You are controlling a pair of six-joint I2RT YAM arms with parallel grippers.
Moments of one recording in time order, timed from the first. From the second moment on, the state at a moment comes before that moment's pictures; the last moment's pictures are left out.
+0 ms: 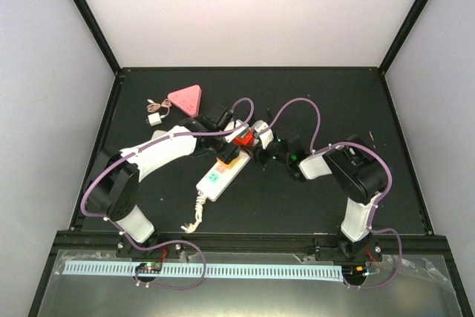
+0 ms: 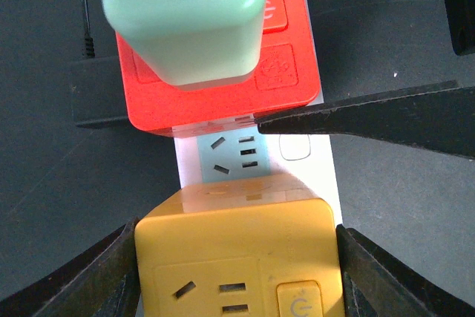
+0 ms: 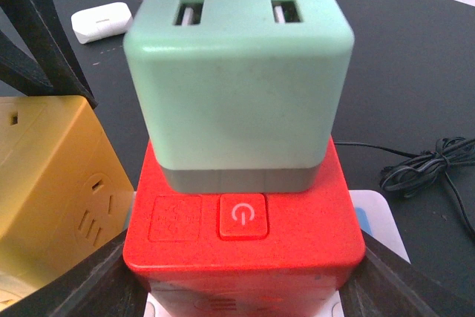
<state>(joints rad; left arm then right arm) -0.65 1.62 1.14 -0.61 0.08 0.09 0.60 1.84 0.67 0.78 -0.32 -0.10</state>
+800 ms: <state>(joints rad) -0.68 1.62 1.20 -0.70 0.00 0.09 0.61 1.85 0.67 0.79 -0.30 -0.10</state>
